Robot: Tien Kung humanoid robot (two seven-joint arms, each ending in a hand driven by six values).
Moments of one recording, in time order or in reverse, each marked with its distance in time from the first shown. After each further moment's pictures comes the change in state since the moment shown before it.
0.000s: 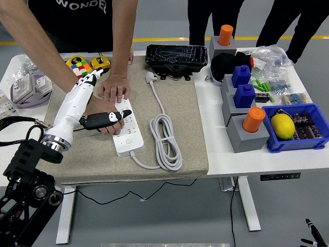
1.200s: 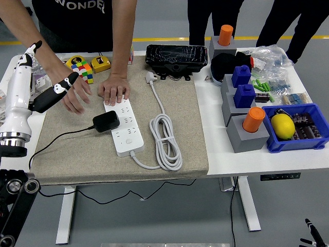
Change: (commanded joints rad) left arm 0.077 -0.067 -0.259 0.016 -0.012 0.166 -0.152; right arm 0.000 0.007 0.011 0.000 0.002 -0.001 0.004
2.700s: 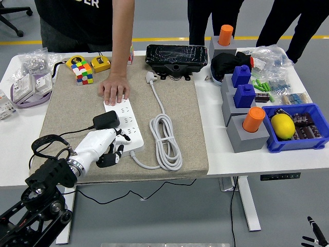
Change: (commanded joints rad) left arm -0.065 0.089 0.391 0.160 0.165 -0.390 0.155; right arm 0.008 -0.008 0.009 0.000 -0.003 -0.004 0.000
